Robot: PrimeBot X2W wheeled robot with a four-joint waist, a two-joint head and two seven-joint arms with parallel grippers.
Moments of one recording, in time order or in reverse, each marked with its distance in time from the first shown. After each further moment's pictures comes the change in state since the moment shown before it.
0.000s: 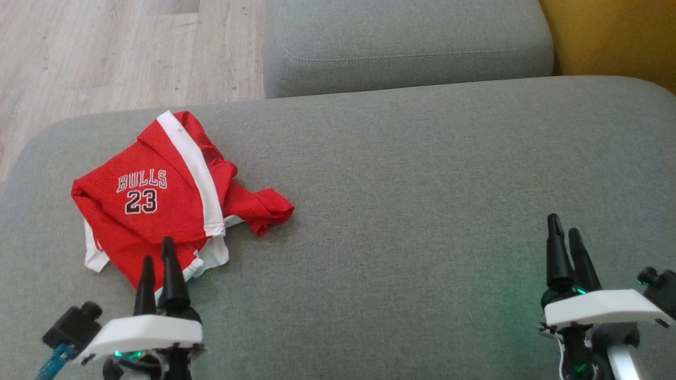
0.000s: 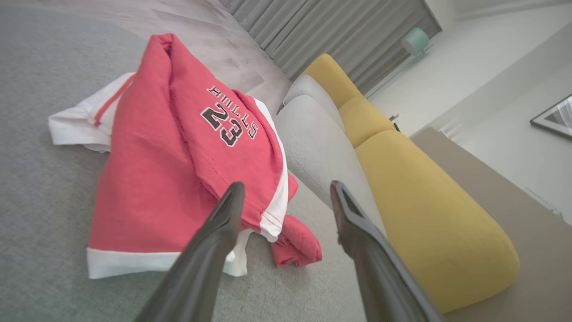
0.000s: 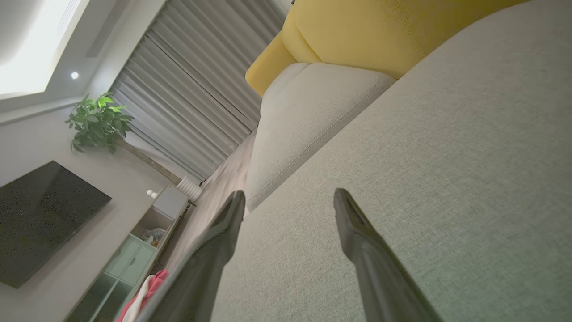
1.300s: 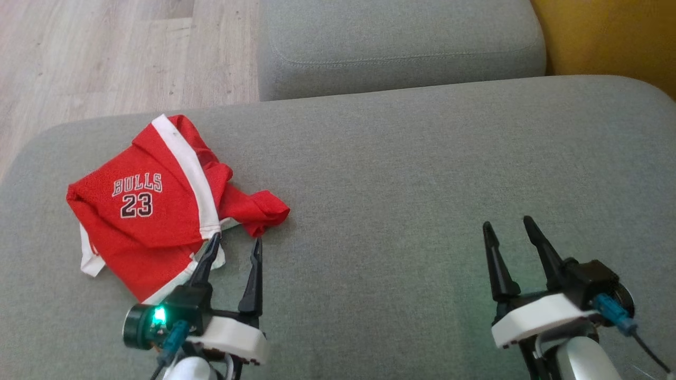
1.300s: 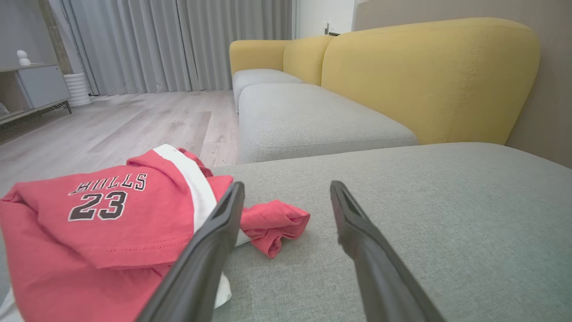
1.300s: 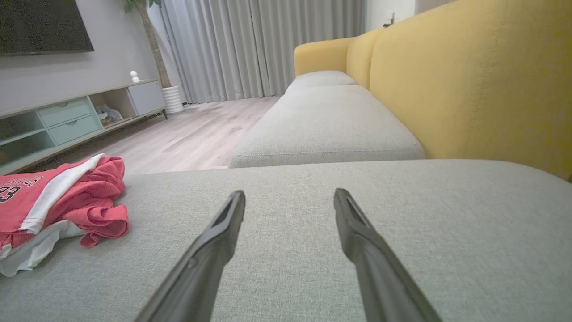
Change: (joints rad) left arm -0.109 0.157 -0.400 0.087 0.581 0.209 -0.113; right arm -0.018 -0.002 0.114 0.022 -0.683 0.000 -0.111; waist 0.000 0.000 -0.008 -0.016
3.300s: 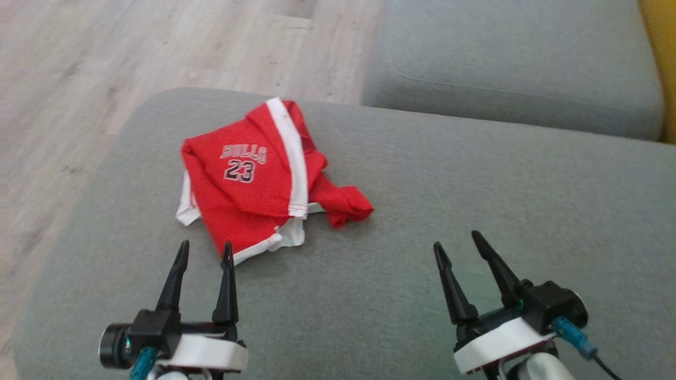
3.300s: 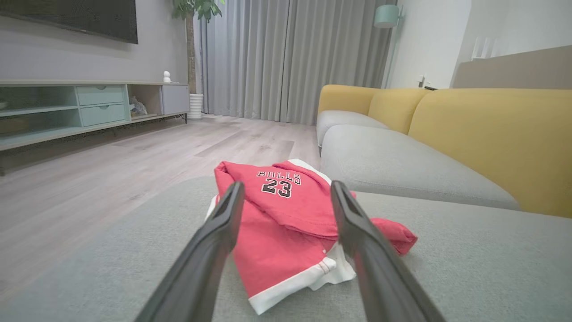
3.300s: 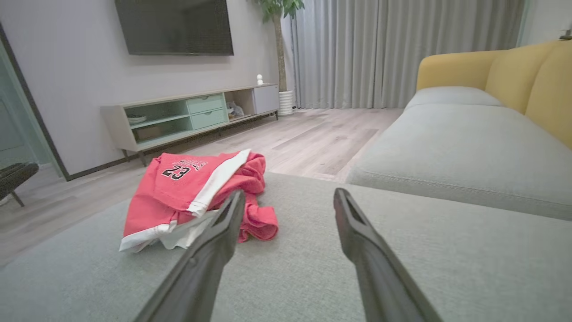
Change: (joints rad) left arm 0.098 -0.143 0.285 -0.008 0.155 -0.168 -0.092; right arm 0.020 -0.004 0.178 0.009 0.013 0.000 -0.094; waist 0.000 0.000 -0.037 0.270
